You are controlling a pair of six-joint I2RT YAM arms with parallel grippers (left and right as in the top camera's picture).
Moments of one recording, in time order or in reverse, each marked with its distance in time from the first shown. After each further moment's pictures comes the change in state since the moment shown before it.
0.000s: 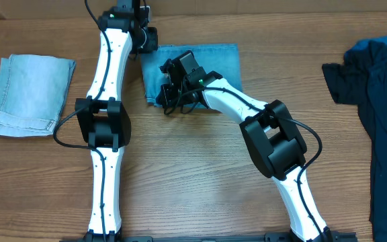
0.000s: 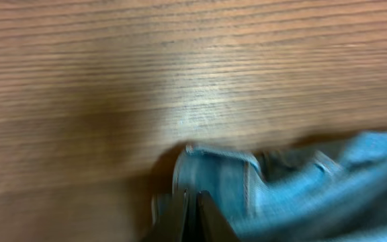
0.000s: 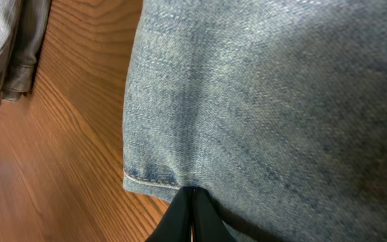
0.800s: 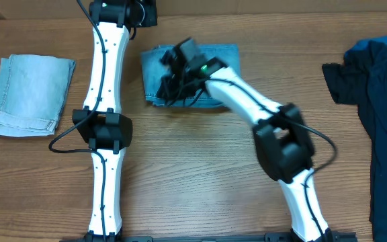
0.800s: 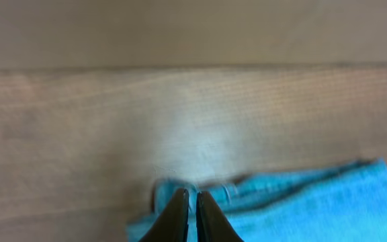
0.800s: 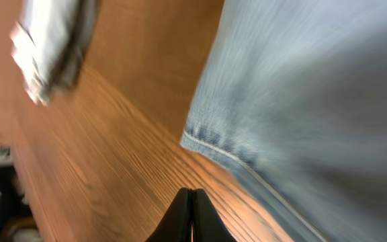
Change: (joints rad) left arm -0.031 -0.053 0.260 -0.076 -0.045 -0.026; right arm -0.042 -0.107 0.137 -0.279 -0.028 -0.053
